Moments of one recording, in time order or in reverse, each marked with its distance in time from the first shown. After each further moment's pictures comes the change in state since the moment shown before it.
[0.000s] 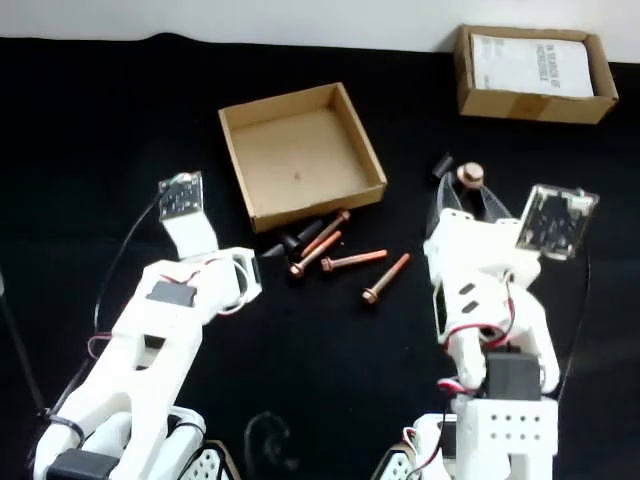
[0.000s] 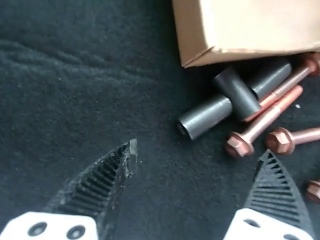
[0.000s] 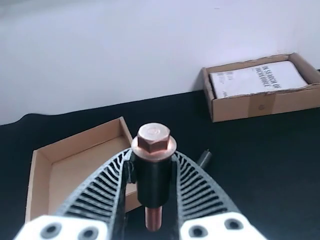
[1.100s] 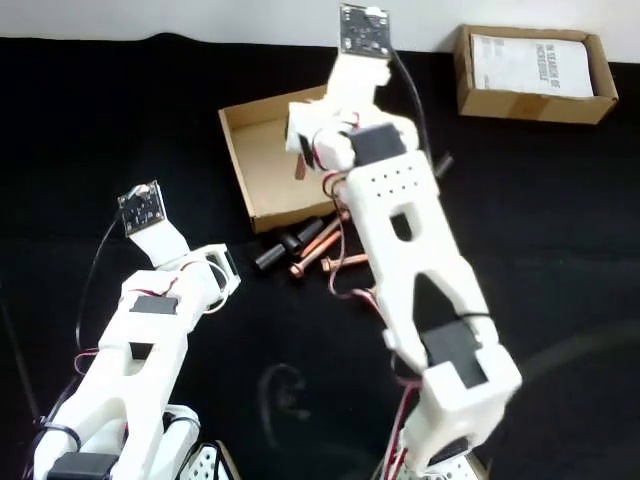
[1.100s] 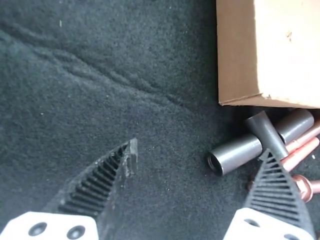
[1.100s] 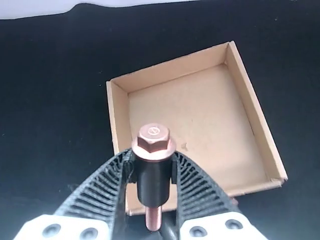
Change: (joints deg) left arm -7.4 -0.1 5.1 -10.5 3.9; right arm -22.2 82.5 -79.7 26.3 -10.4
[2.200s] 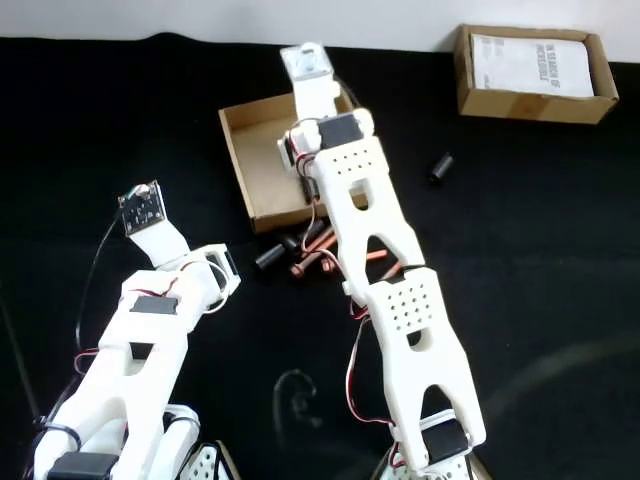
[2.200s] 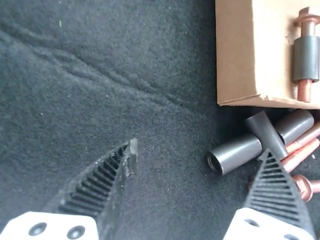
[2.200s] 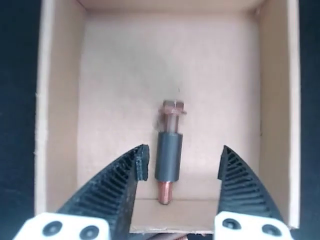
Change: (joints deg) left arm 0.0 0.0 0.0 0.0 0.0; right arm 0.5 43.3 -50.7 22.5 18.3
